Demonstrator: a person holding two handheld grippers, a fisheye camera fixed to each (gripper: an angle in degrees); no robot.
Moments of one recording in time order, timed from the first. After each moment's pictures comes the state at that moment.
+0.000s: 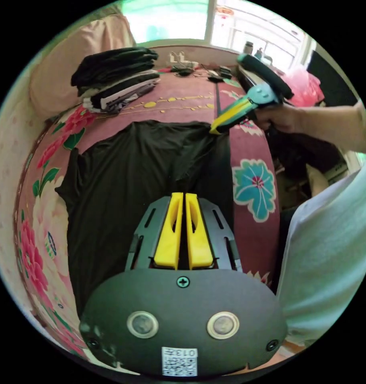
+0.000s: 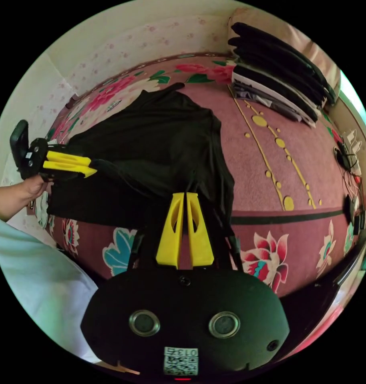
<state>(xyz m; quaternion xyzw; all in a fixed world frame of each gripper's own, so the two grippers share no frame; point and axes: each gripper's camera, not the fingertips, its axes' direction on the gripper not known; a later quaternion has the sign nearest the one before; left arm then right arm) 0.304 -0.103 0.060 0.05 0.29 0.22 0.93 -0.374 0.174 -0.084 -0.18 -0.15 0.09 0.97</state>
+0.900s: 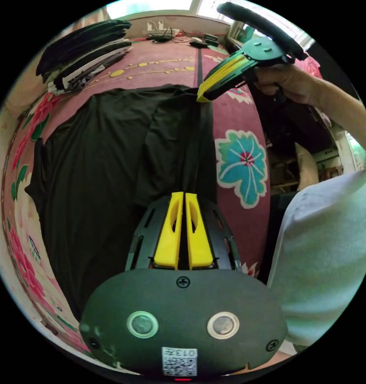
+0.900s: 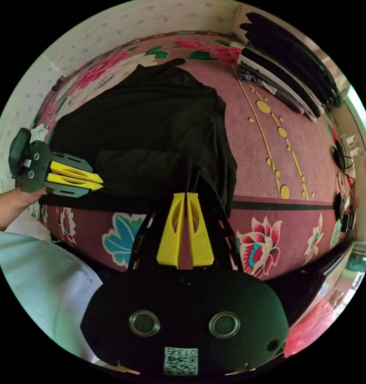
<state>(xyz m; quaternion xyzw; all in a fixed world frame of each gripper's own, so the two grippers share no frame) 0.340 -0.151 0.085 -0.04 0.34 0.25 0.90 -0.358 0.181 -0.084 -0.26 -0.11 0.06 0.96</state>
